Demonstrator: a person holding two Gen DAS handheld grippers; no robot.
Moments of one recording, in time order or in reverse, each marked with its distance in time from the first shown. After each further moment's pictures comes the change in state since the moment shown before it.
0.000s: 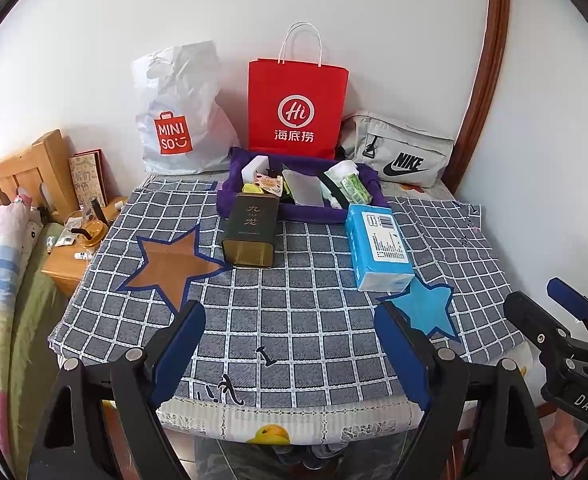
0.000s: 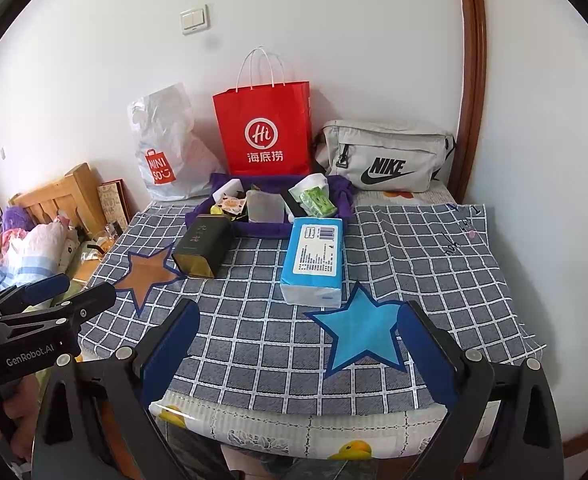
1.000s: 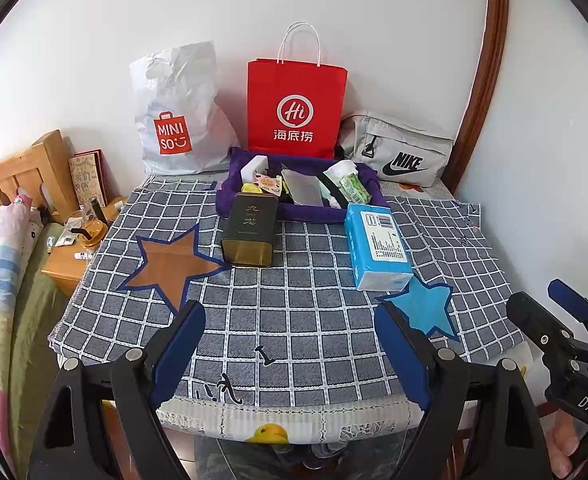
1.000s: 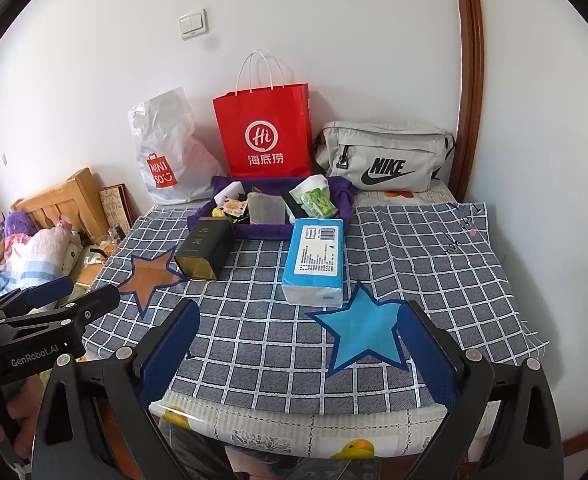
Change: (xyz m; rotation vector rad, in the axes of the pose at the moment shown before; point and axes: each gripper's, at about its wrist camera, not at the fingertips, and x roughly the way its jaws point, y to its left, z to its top) left arm 0.000 -0.001 -0.001 0.001 0.000 0.001; right arm -0.004 -0.002 -0.001 0.009 -0.006 0.011
